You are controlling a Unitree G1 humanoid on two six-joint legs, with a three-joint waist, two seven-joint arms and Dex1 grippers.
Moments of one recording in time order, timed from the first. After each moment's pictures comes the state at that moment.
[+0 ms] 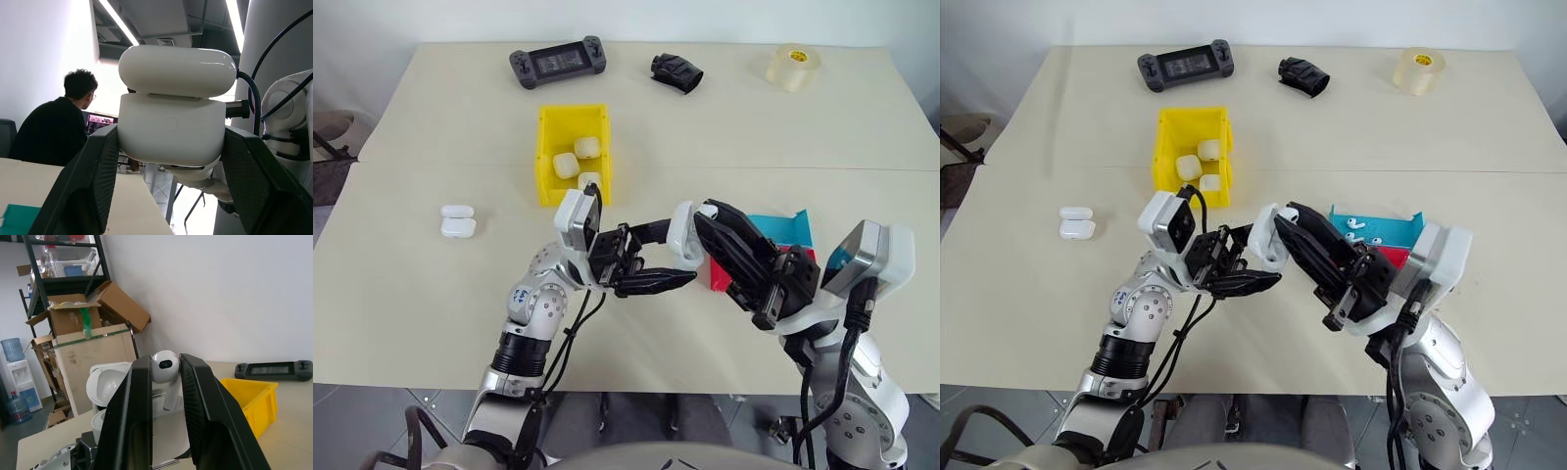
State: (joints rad) left arm -0.46 0.09 -0.10 -0.02 -0.74 0.31 -1.25; right arm 0.06 -0.32 -0.02 -0.82 0.83 0.26 0.51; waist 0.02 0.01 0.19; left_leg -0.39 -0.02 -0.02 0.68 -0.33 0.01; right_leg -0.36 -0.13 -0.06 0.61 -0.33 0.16
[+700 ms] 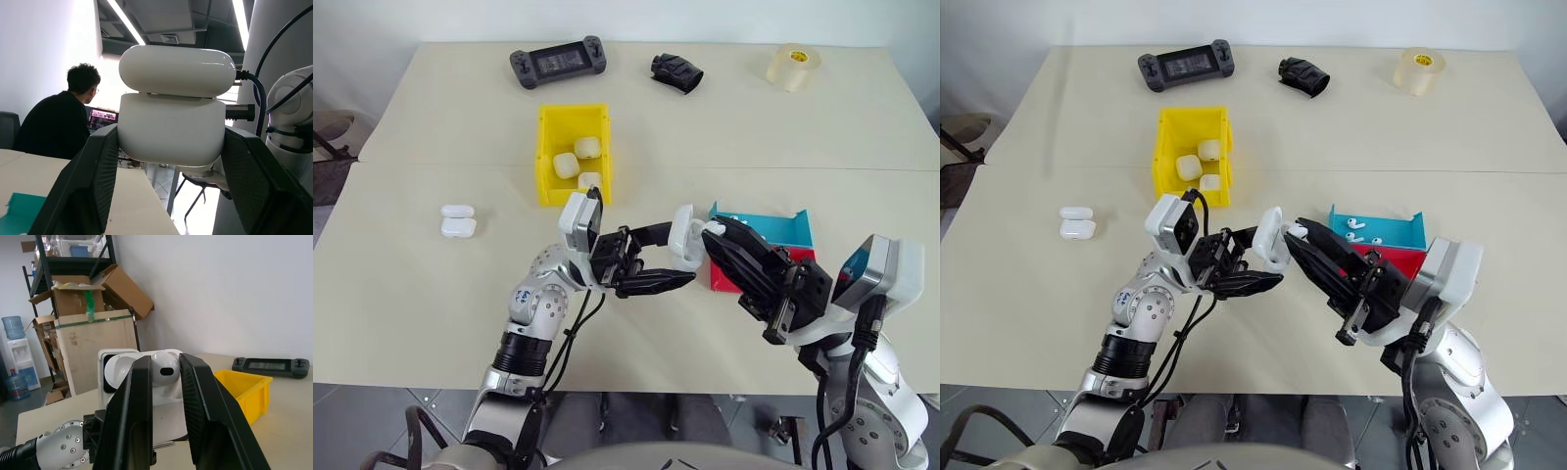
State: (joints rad) left arm -0.46 0.09 -0.10 0.01 -0.72 0.29 -1.26; right arm 0.12 -0.43 -0.05 -0.80 0.82 0.20 0.59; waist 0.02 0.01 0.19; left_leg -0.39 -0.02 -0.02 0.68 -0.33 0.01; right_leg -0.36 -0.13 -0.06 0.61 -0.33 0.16
